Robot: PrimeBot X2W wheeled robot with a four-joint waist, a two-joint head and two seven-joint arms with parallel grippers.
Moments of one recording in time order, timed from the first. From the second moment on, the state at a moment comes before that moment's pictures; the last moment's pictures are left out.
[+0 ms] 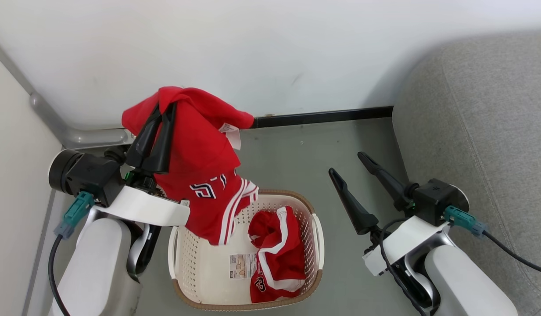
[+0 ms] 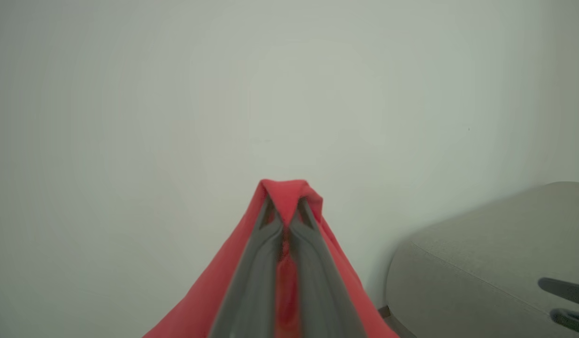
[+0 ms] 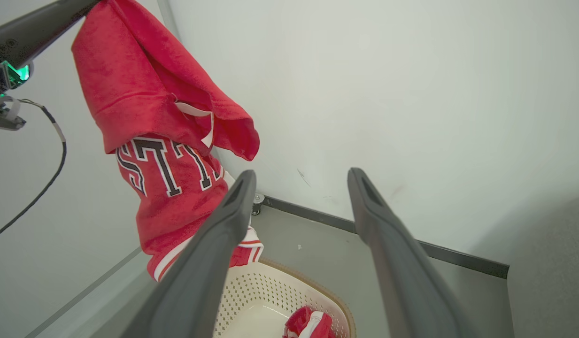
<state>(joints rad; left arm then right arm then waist) -0.45 0.06 -0.18 0.10 -0.25 -0.10 -0.25 -0.33 -0.13 0.40 0.16 0.24 0.12 -0.26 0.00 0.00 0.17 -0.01</state>
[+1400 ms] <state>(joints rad) -0.55 0.06 -0.46 -0.08 -0.23 -0.13 -0.15 -0.40 -0.21 0.67 0.12 0.36 0.12 -0.26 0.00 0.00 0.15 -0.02</state>
